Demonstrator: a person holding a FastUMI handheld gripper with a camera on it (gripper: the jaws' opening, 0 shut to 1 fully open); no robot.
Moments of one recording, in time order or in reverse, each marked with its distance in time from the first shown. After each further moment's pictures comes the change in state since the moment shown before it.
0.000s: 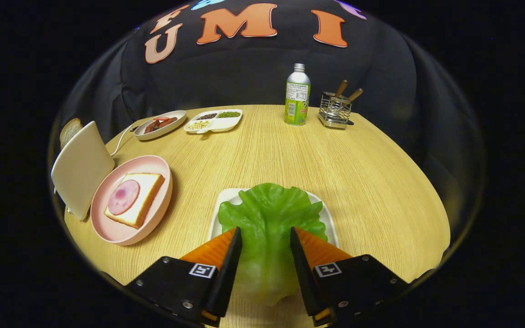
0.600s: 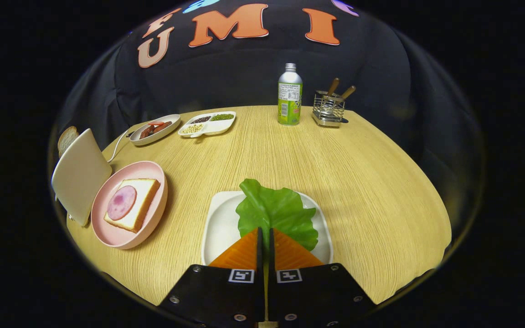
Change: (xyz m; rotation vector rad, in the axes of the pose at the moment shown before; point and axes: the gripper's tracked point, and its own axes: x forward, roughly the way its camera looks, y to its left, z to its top) arm -0.007 -0.010 0.004 0.010 -0.019 -0.028
